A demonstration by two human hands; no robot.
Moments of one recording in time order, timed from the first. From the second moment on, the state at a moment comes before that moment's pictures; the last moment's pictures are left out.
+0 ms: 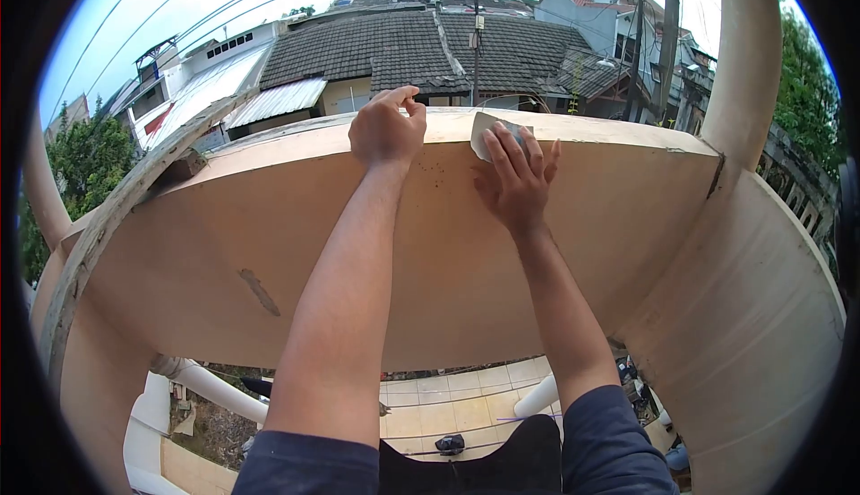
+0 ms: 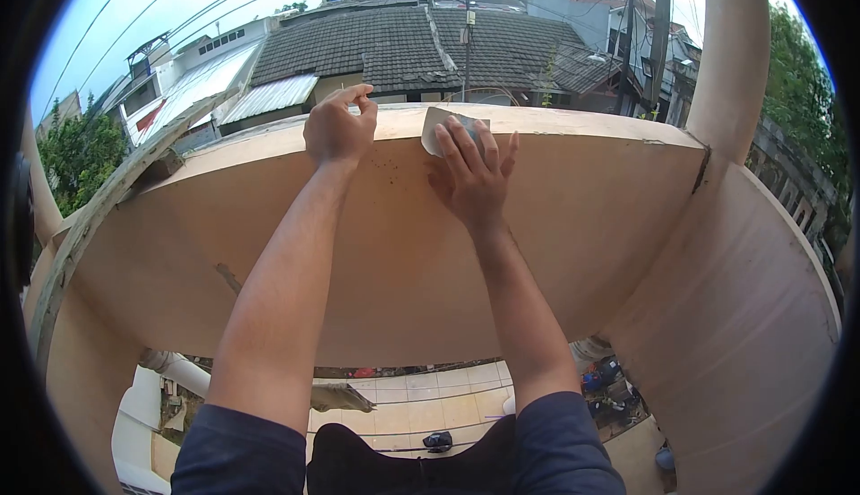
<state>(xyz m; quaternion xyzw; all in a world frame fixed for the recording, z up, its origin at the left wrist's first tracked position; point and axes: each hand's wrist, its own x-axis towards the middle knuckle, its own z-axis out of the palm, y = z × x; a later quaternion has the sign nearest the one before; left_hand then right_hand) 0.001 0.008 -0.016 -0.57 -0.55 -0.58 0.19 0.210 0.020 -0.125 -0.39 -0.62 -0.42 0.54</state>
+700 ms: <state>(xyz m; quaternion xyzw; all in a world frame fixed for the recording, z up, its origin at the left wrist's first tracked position) 0.001 0.008 -0.018 -0.56 -0.55 -0.58 0.21 0.215 0.026 -0.124 -0.39 -0.61 -0.39 0.57</state>
